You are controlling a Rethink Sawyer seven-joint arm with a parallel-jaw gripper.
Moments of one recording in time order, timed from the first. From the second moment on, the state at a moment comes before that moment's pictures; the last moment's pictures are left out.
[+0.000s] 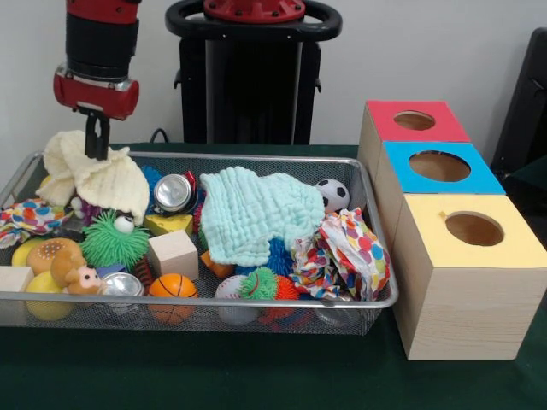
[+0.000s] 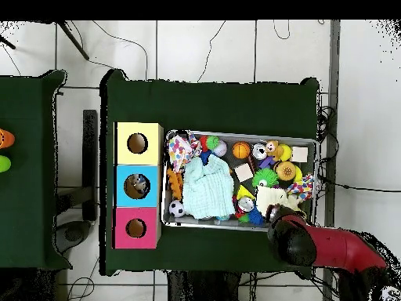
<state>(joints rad) -0.78 -0.75 0.15 1.89 -0.68 0.27 1.87</state>
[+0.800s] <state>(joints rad) -0.51 -0.82 0.02 1.89 -0.59 0.36 1.87</state>
